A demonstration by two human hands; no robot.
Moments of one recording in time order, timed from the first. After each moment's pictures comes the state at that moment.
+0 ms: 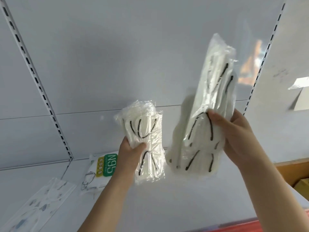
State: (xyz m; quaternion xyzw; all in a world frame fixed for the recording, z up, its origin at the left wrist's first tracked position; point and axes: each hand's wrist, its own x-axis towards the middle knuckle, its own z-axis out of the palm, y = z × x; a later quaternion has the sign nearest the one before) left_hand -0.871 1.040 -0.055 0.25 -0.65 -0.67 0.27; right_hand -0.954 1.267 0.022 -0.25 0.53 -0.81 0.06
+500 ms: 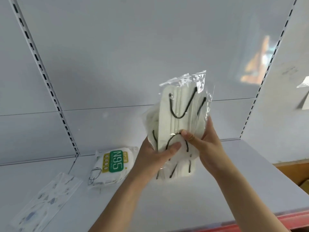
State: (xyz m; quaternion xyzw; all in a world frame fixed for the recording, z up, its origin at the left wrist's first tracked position) left_hand -0.857 1.072 -0.045 0.06 -0.72 -0.66 0.22; right_hand -0.946 1.217 -0.029 -0.33 0.54 -0.76 0.10
